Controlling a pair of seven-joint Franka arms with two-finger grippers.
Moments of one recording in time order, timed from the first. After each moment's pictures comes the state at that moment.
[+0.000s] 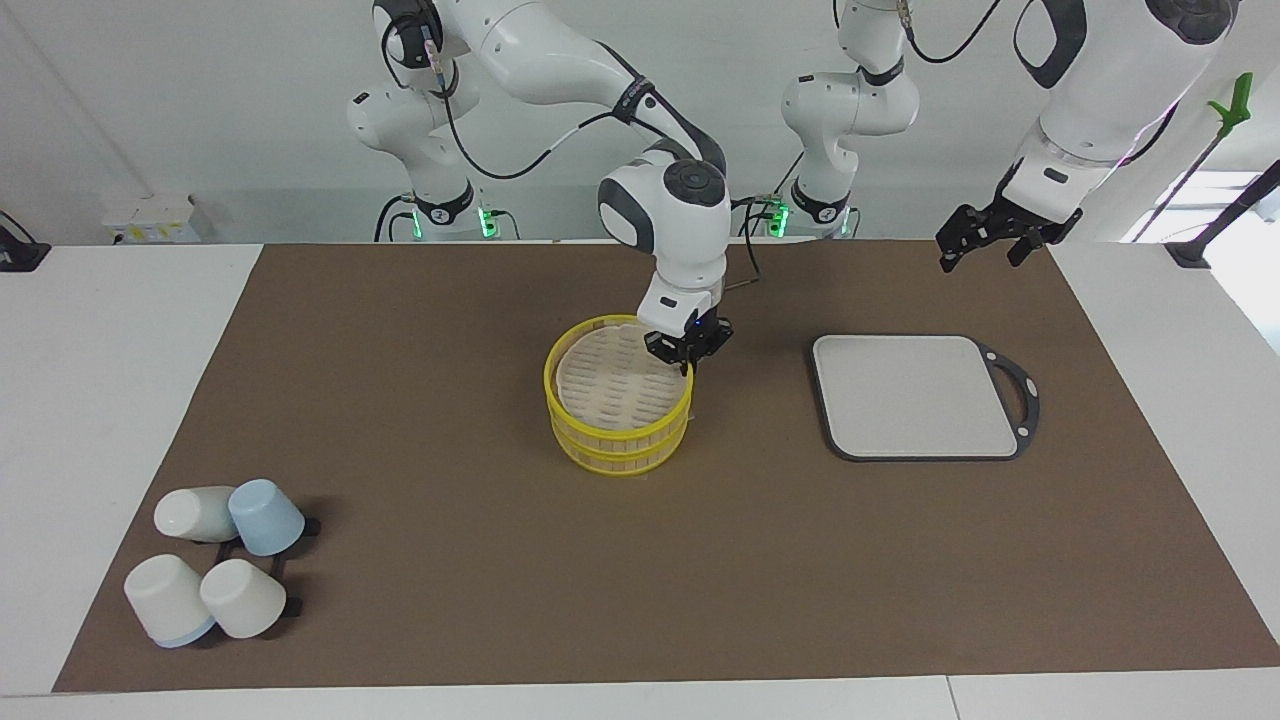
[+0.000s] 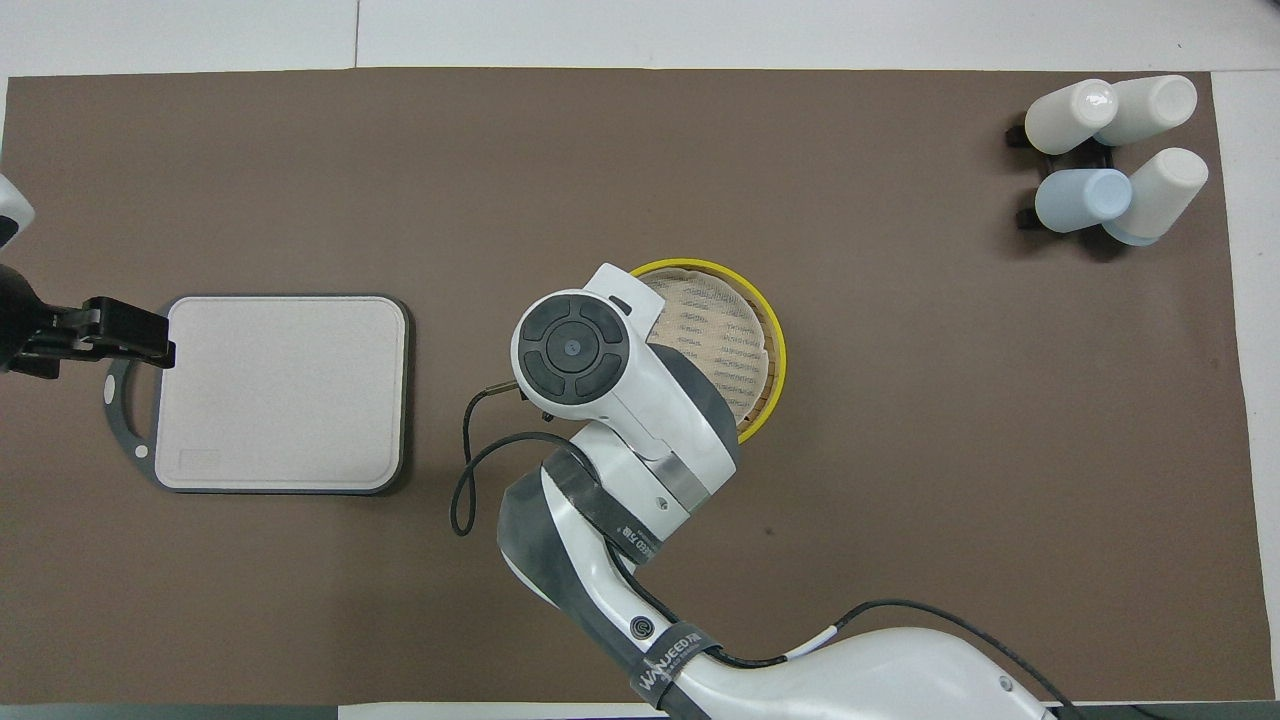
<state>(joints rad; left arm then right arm) -0.14 -0.06 0.08 -1.67 0.00 1.52 -0.07 0.73 0.46 -0.01 -1.57 0.03 2.12 0.52</state>
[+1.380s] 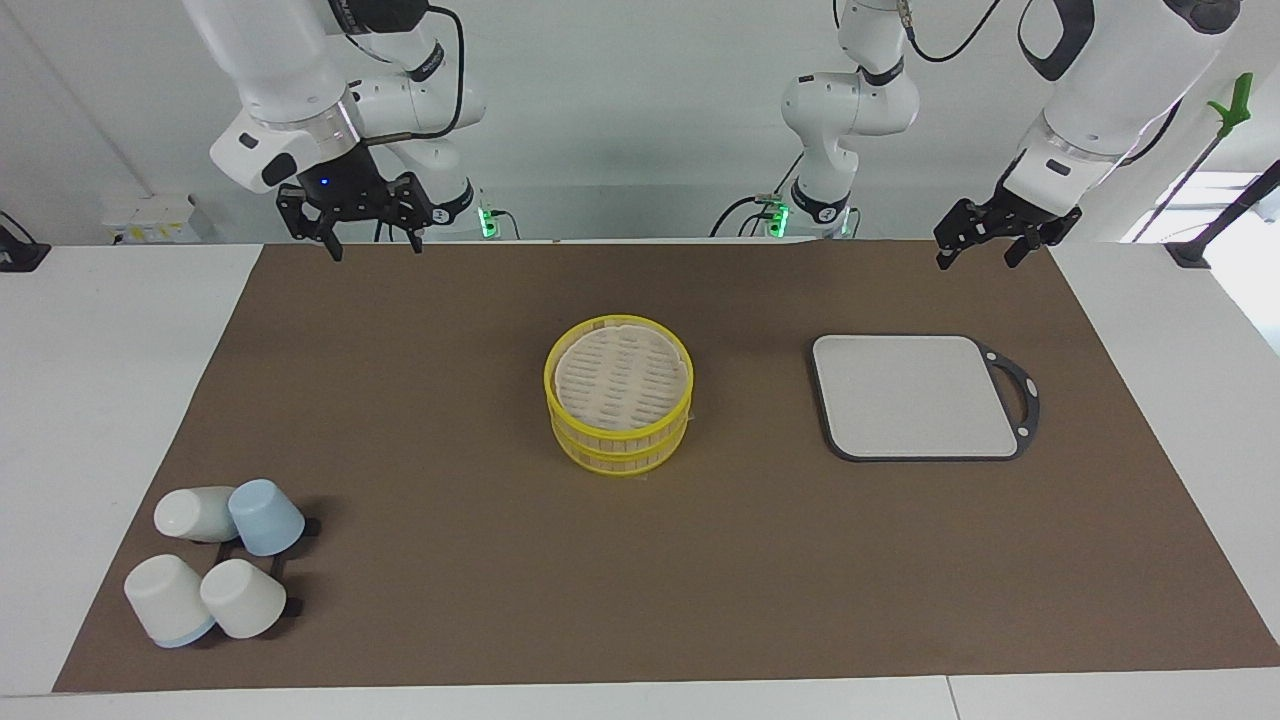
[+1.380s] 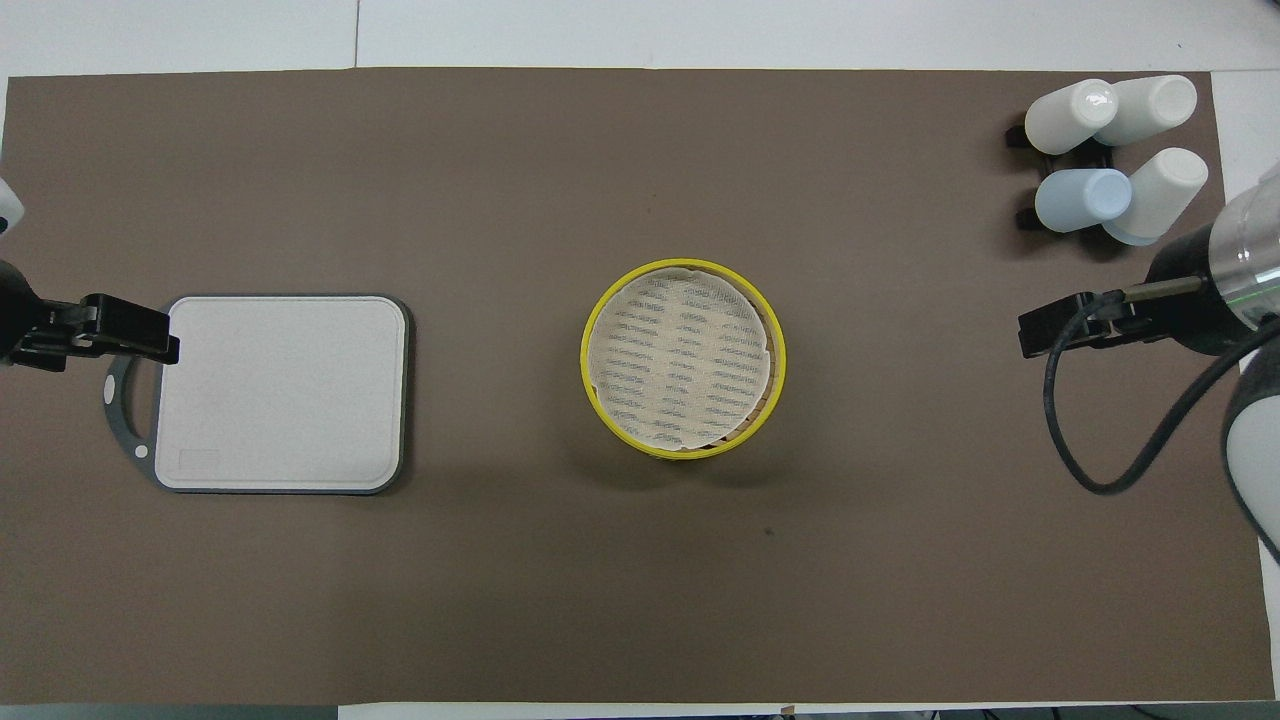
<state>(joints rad) -0.14 -0.06 0.08 -1.66 -0.03 1.53 -0.03 0.18 -0.03 -0.06 -1.60 0.02 1.51 0.03</state>
